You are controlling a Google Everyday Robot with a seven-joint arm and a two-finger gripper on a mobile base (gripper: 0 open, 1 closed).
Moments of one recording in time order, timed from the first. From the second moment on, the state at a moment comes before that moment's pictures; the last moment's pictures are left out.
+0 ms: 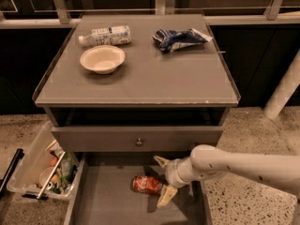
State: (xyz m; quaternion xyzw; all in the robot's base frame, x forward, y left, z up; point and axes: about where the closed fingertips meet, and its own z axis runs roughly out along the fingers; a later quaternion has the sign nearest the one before) arm 0.484 -0.047 0.449 -0.68 0.64 0.18 0.30
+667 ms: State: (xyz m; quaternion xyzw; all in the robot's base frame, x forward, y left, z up) arm 0.492 -0.048 0.414 -0.68 0.64 0.19 0.31
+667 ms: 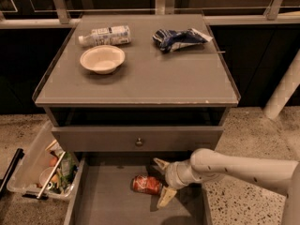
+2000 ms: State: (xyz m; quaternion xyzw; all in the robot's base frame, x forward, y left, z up) arm 0.481 -0.030 0.359 -0.60 0.71 0.23 0.28
